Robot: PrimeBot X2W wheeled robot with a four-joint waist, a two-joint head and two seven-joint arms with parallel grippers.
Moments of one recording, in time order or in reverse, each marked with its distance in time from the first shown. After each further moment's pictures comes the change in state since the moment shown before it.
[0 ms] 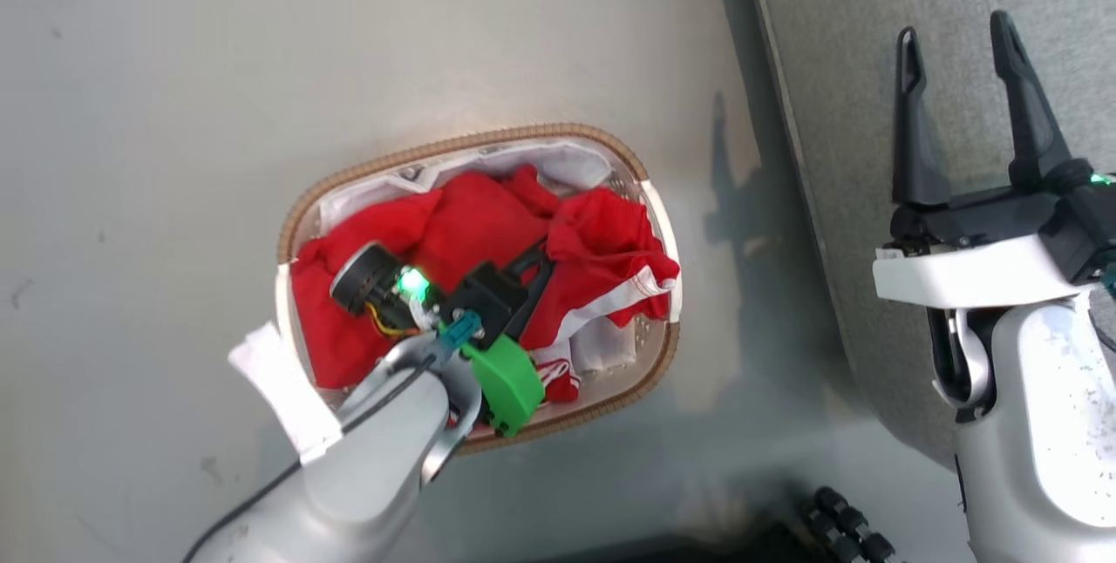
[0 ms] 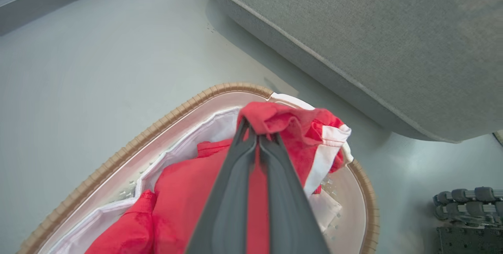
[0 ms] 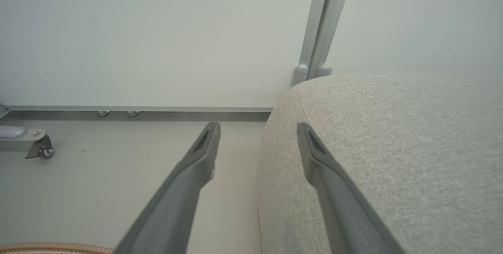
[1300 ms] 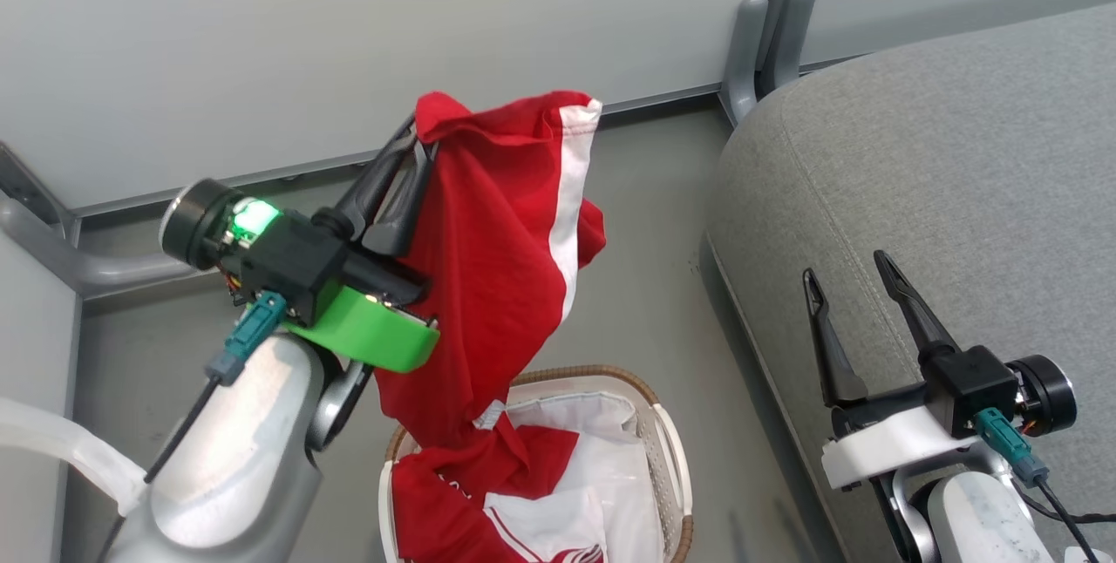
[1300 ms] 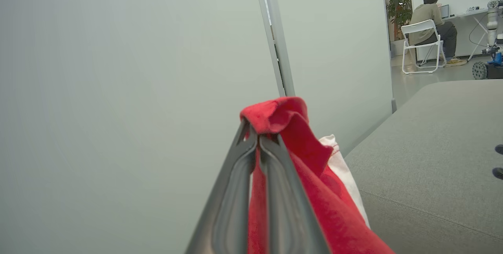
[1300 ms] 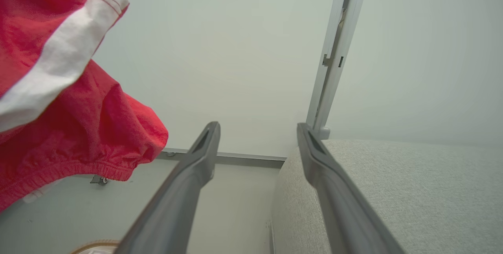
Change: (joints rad) left arm 0.184 0.086 0.452 -0.493 0.117 -0.045 0.000; right arm 0.289 0.000 0.086 0.121 -0.057 0.000 0.000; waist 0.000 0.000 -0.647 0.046
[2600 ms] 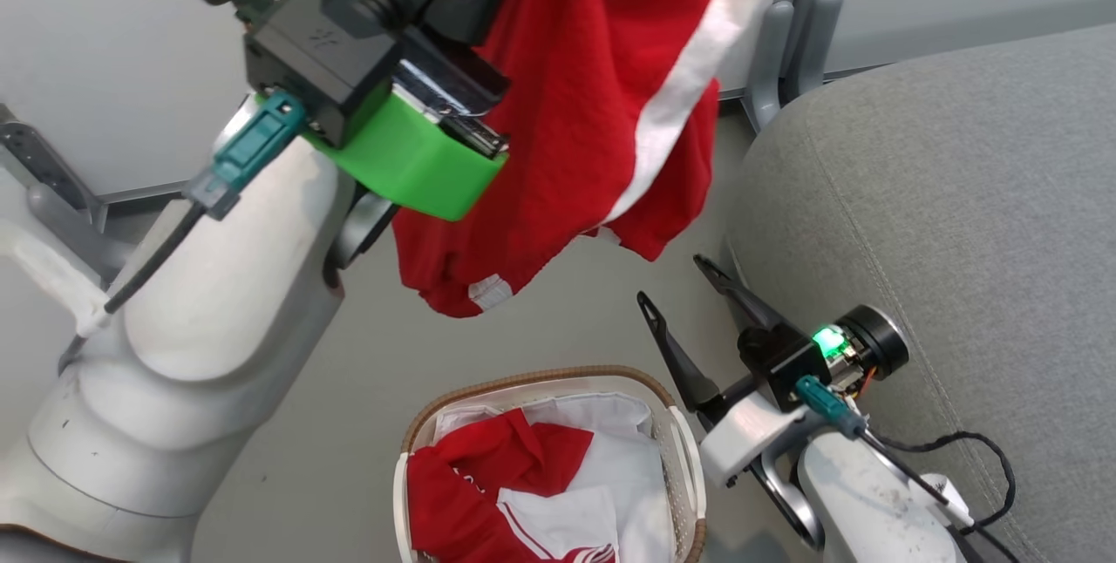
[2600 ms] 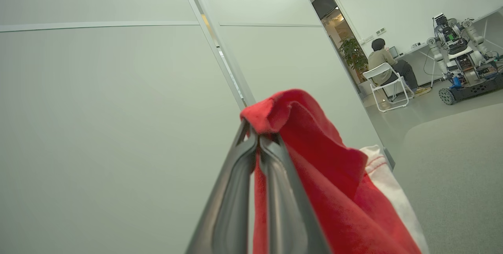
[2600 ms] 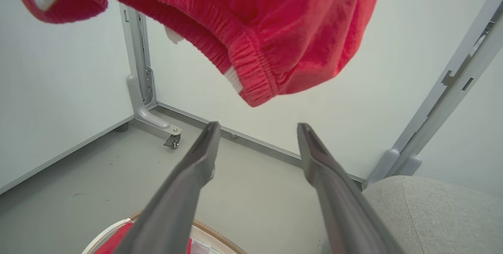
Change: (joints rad) left arm -0.474 0.030 -0.198 -0.015 -0.123 -0.001 0.012; right arm -0.207 0.000 0.318 0.245 -0.024 0.000 0.000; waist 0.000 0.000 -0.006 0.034
